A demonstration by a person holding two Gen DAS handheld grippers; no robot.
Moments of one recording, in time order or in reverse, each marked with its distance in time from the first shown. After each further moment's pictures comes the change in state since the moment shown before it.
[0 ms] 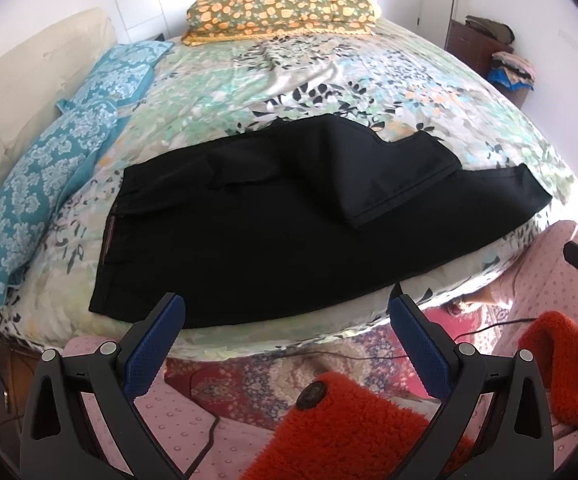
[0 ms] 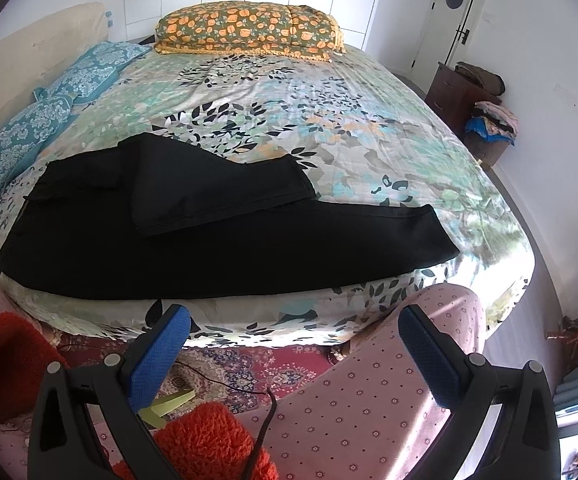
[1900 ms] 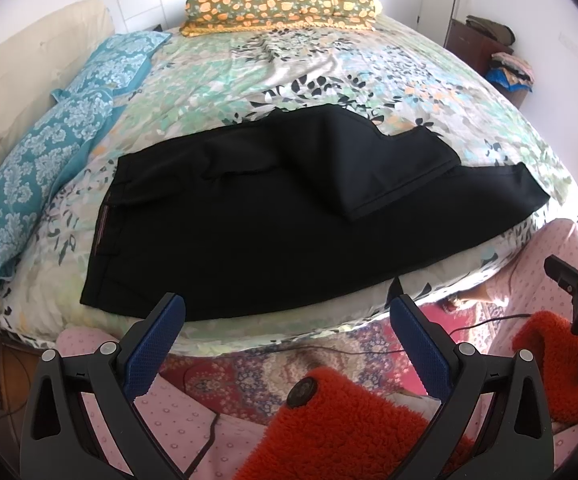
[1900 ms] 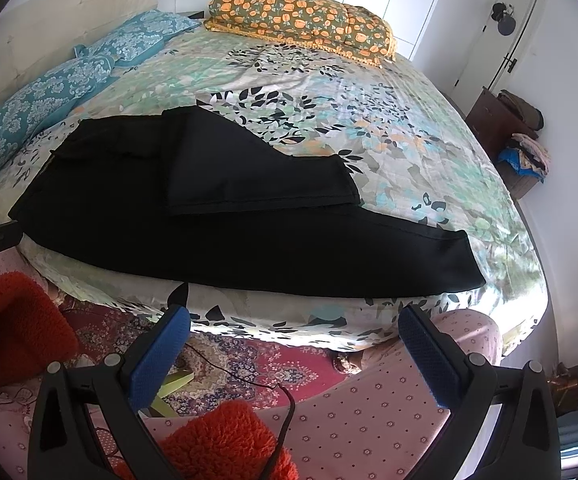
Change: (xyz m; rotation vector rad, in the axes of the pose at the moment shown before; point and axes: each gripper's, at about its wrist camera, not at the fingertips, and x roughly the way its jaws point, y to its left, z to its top) left arm 0.011 0.006 -0.003 -0.015 0.025 -0.024; right arm 0.007 0.038 0.004 -0.171 0.020 0.064
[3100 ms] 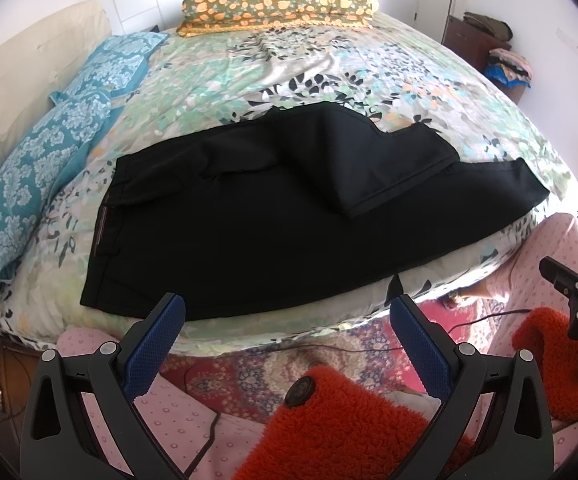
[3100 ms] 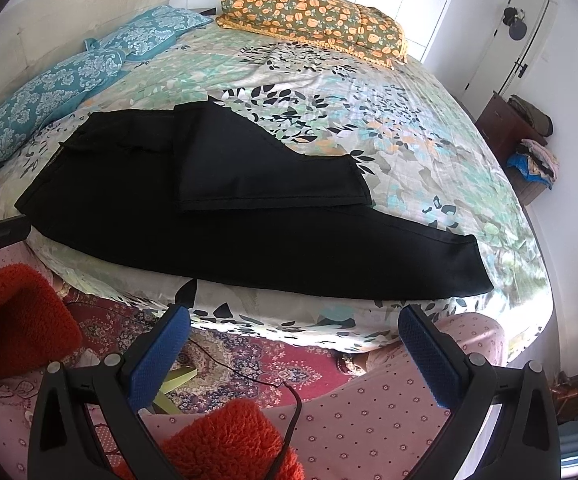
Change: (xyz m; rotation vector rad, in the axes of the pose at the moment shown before) left arm 0.000 -0.003 -0.002 0.009 0.004 -0.001; right arm 0.002 0.008 -0.001 -0.032 0.002 0.024
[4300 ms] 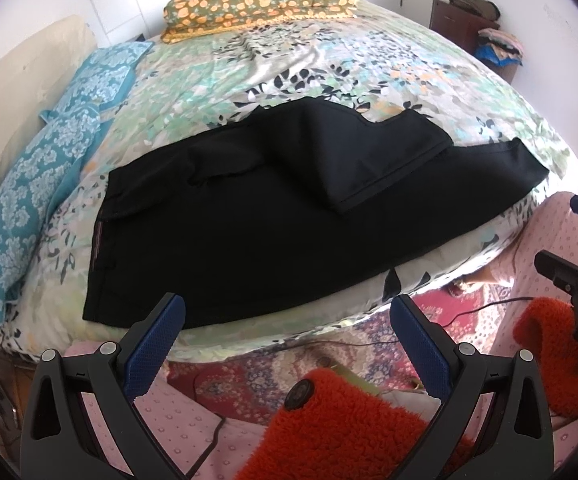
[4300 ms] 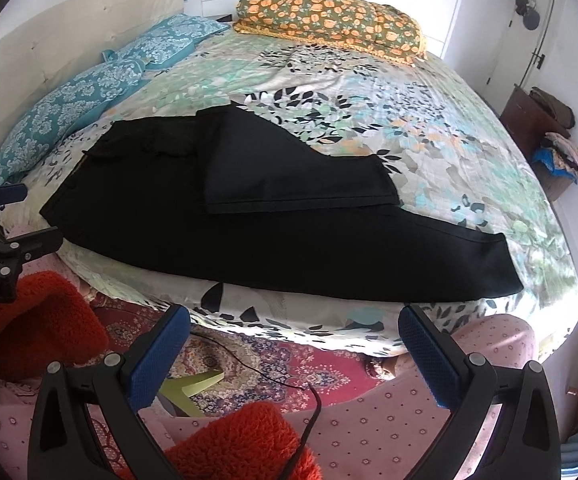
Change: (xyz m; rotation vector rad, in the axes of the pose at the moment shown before) left arm 0.004 -0.019 0.006 0.082 0.013 0.018; right arm 0.009 -0.003 -0.002 0.013 -0.014 0.130
